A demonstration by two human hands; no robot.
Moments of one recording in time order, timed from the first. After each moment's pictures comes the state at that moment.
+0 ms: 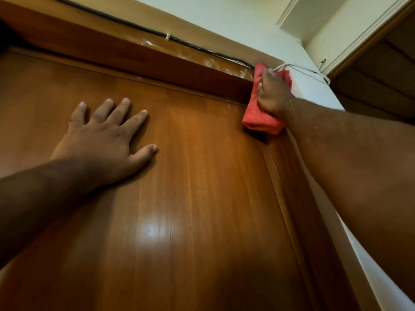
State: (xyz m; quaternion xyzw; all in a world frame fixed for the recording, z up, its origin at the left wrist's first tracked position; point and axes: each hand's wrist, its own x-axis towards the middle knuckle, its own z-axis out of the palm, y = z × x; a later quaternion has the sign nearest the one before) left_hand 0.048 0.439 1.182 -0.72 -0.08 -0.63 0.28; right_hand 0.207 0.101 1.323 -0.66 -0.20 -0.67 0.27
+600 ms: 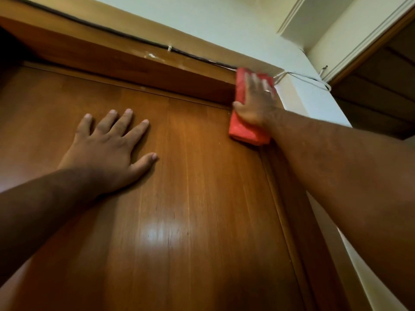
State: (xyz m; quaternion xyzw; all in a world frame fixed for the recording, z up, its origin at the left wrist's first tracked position) left_hand 0.043 0.434 1.176 -0.72 -0.10 -0.62 0.28; right_hand 0.192 0.136 1.307 -0.67 -0.20 -0.67 0.22
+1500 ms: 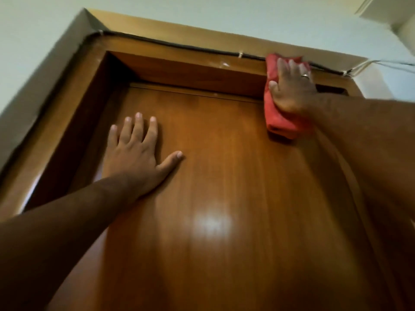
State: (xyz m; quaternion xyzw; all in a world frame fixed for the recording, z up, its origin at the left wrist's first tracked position) left_hand -0.020 0.498 1.149 -0.70 -0.22 -0.65 0.19; right_hand 0.142 0.210 1.329 -0.65 -0.24 -0.68 0.23
